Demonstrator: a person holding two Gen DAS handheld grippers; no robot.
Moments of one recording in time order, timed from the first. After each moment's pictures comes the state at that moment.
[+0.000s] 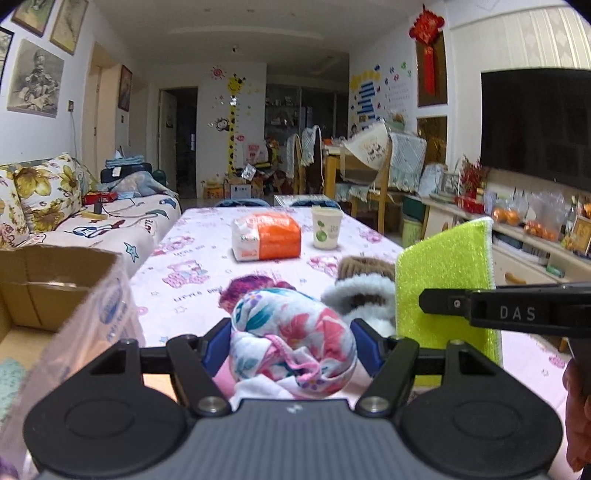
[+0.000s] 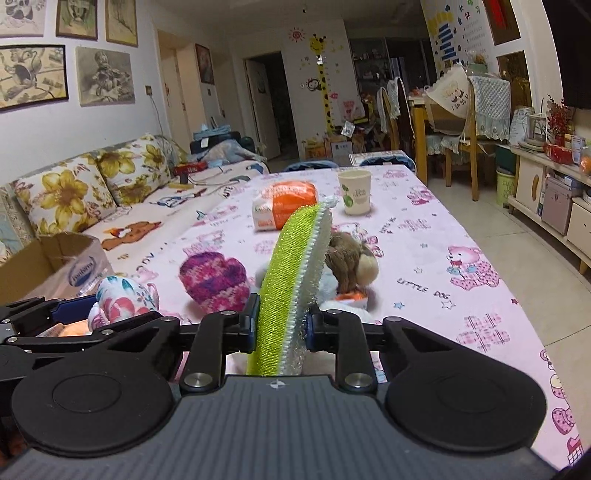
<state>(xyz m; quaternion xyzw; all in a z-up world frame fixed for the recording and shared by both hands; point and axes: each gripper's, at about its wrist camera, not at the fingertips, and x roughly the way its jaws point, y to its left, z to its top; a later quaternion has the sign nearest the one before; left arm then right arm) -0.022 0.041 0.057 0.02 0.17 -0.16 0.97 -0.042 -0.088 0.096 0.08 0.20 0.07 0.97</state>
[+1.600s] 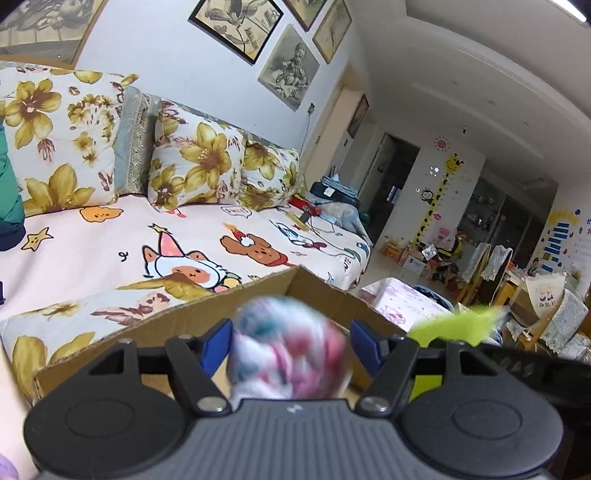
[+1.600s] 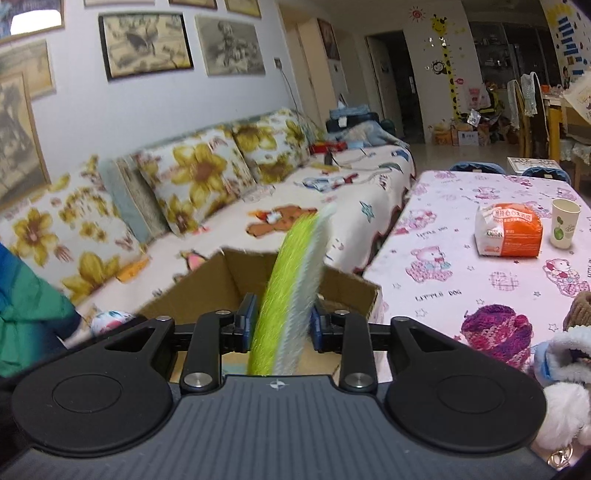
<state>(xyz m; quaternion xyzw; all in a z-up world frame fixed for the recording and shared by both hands) -0.056 0.232 0.089 -0.22 0.12 0.14 0.96 0.006 0.045 0.132 0.05 0.23 0.27 0.93</state>
